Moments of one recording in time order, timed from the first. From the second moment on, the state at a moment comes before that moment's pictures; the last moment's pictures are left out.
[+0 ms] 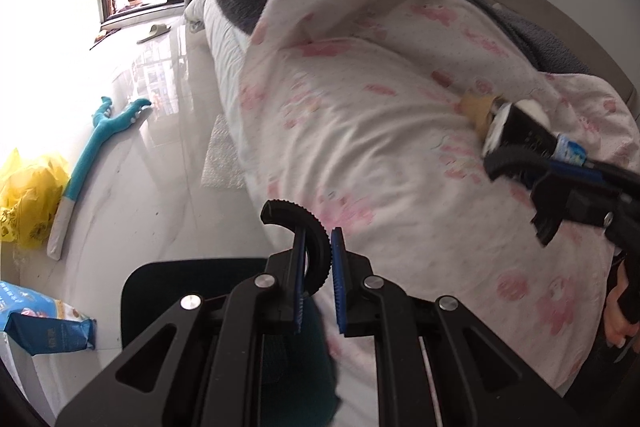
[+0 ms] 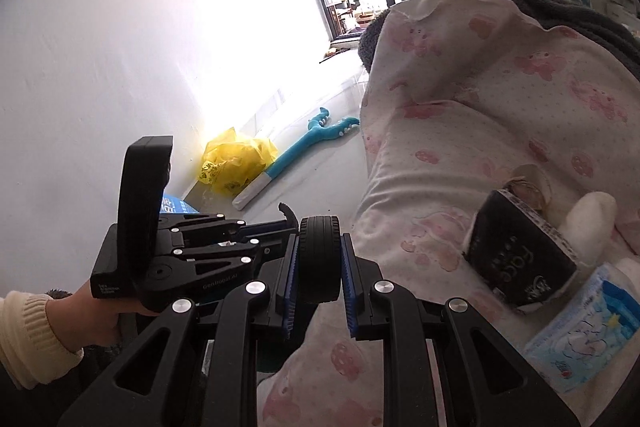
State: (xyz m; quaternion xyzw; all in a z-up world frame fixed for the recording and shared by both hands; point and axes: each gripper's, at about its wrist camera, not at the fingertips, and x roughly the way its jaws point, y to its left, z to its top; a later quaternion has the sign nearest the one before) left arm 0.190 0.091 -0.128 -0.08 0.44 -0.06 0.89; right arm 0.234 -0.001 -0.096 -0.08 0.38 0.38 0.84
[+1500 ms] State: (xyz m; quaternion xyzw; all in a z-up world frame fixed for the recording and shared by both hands) left arm 0.103 0.224 -0.175 -0.10 0.51 0.02 0.85; right arm 0.242 0.167 -0.237 -0.13 0.52 0.34 0.77
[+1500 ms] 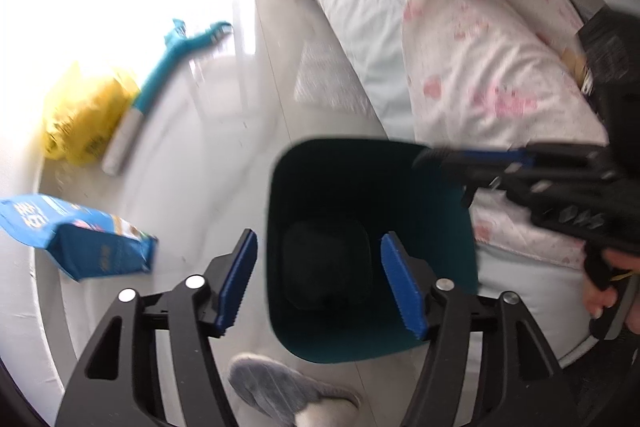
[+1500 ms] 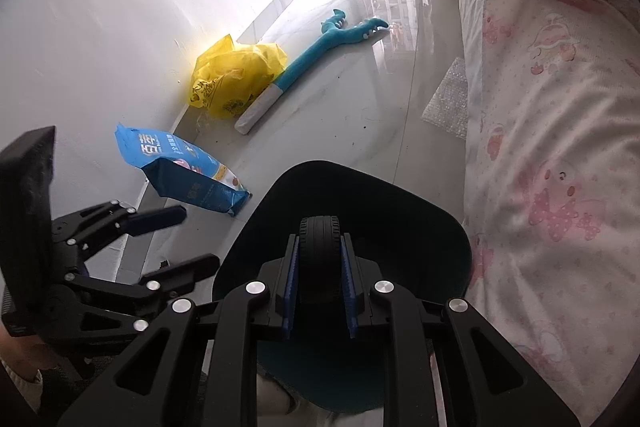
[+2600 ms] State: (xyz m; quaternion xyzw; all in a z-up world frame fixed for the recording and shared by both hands) left arm 0.081 0.229 -0.036 -0.13 0.27 0.03 0.95; right arm 0.228 0.169 -0.269 -0.18 0.55 0.30 0.76
